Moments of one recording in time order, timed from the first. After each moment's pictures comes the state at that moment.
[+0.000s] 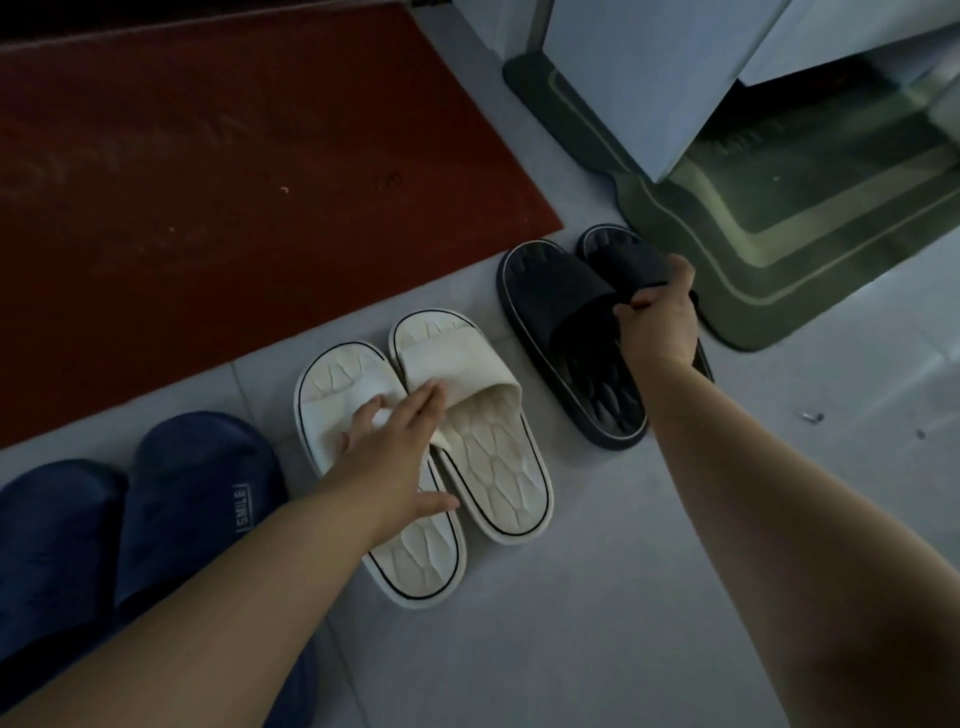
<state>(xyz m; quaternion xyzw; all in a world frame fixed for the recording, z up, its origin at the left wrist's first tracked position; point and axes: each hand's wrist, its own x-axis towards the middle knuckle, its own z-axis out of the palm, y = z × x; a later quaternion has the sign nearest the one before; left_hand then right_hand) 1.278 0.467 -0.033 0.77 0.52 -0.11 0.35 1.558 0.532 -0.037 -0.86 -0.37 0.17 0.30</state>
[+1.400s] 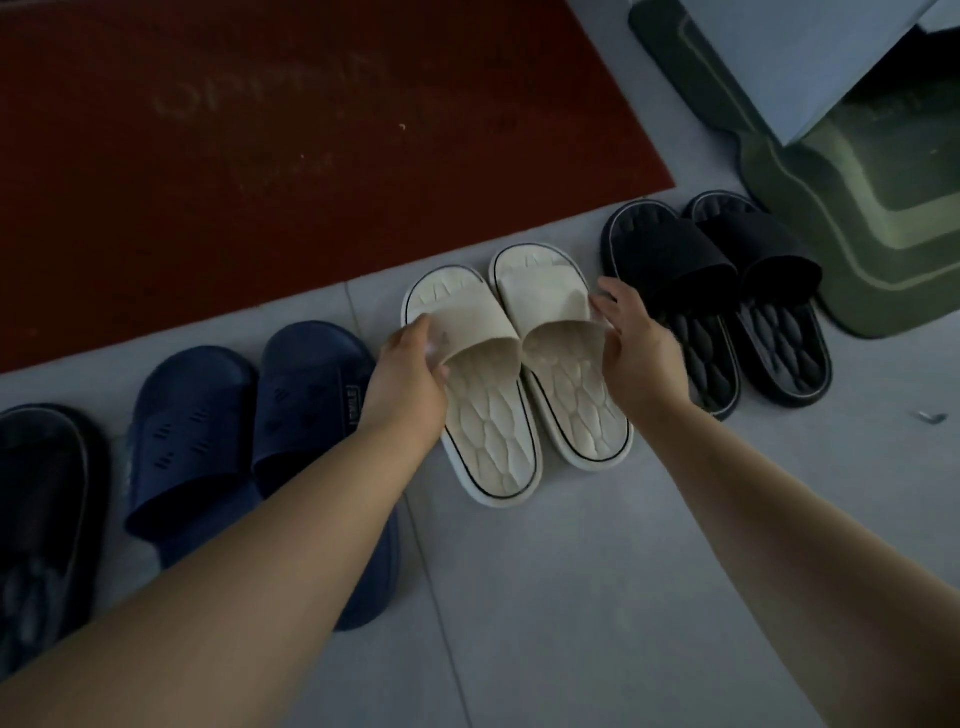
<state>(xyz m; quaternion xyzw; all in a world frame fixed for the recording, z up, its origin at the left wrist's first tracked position) 1.241 0.452 -0.026 0.55 0.72 0.18 0.38 1.456 0.469 -0.045 -0.71 -0.63 0.25 0.21</state>
